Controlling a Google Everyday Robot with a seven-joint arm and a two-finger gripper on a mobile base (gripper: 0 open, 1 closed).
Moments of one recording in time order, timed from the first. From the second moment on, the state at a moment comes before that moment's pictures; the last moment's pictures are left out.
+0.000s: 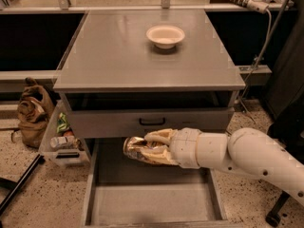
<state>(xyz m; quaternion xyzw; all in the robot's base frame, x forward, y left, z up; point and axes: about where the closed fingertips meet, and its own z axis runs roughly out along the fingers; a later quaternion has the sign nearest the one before) 0.469 -0.011 0.748 -0.53 0.65 0.21 0.50</state>
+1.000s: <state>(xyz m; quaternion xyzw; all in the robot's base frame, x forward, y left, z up) 0.505 0.008 0.956 -0.61 0.56 0.15 0.53</state>
